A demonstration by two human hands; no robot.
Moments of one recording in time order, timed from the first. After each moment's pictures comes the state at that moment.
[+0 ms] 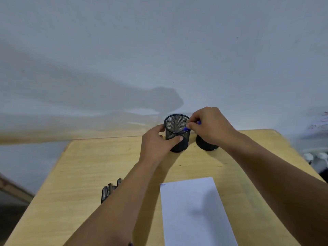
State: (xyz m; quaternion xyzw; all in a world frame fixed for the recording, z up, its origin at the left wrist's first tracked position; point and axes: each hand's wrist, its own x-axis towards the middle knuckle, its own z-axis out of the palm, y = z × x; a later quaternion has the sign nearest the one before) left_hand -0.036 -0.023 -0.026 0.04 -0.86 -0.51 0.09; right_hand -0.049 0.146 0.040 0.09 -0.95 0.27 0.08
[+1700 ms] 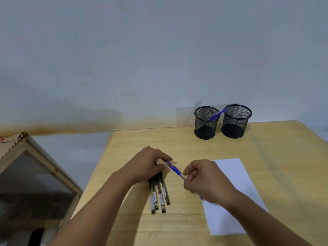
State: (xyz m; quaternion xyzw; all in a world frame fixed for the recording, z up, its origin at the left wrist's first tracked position) left_hand 0.072 -0.172 -0.027 -0.19 -0.96 -0.21 -0.04; right_hand 0.122 0.047 -0.024 0.06 -0.89 0.44 -0.13
